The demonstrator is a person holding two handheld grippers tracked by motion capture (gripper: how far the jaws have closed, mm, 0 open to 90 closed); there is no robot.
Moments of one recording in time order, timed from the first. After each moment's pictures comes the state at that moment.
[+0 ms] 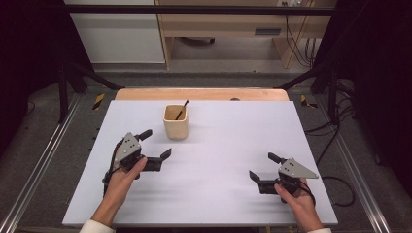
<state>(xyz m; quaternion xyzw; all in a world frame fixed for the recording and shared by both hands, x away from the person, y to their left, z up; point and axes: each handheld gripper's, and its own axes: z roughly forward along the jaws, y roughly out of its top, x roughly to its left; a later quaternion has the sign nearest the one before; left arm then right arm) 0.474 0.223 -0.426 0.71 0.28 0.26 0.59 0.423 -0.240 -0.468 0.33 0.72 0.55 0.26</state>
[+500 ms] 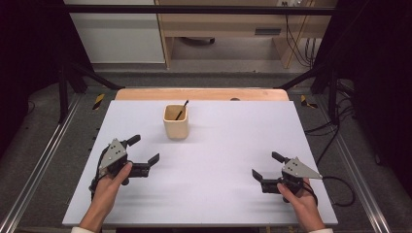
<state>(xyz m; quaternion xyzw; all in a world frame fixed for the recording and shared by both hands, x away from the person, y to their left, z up) 0.457 0.255 -0.430 0.71 0.29 0.27 0.59 0.422 -0.247 -0.466 0.34 0.71 0.55 0.27</state>
